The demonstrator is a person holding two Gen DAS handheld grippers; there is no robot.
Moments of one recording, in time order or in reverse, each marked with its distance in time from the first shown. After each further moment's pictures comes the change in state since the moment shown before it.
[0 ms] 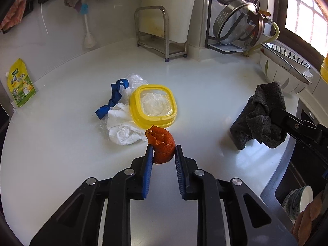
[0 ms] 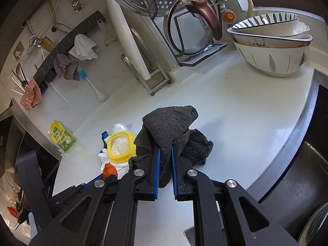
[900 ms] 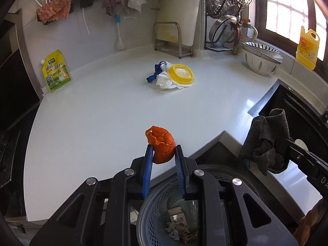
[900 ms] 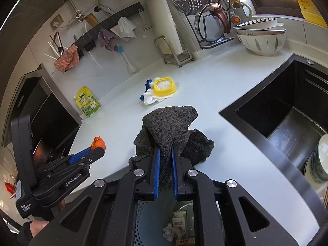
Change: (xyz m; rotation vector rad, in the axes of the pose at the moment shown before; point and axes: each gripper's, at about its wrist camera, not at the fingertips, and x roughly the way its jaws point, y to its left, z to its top) left arm -0.147 0.065 -0.134 0.038 -0.077 0.014; right arm -0.133 0.080 -0.173 -0.105 0.020 0.022
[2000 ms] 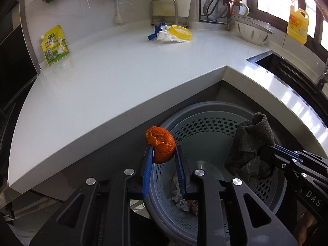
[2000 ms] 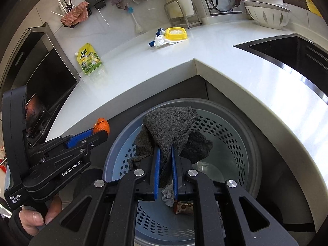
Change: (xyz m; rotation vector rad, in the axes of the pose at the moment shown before) left arm 0.008 0.020 -0.104 0.036 0.083 -0.050; right arm 0.021 0.031 -0.108 -0.065 0.148 -0.058
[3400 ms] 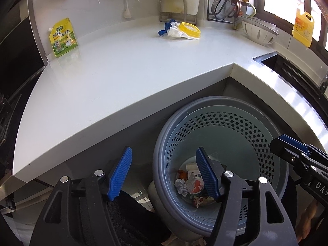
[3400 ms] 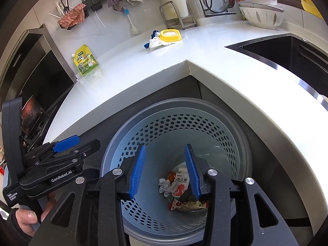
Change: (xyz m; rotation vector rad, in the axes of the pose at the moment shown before) left arm -0.013 0.017 -0.008 -0.041 0.016 0.024; right arm -0.012 -0.003 -0.001 0.004 -0.021 -0.023
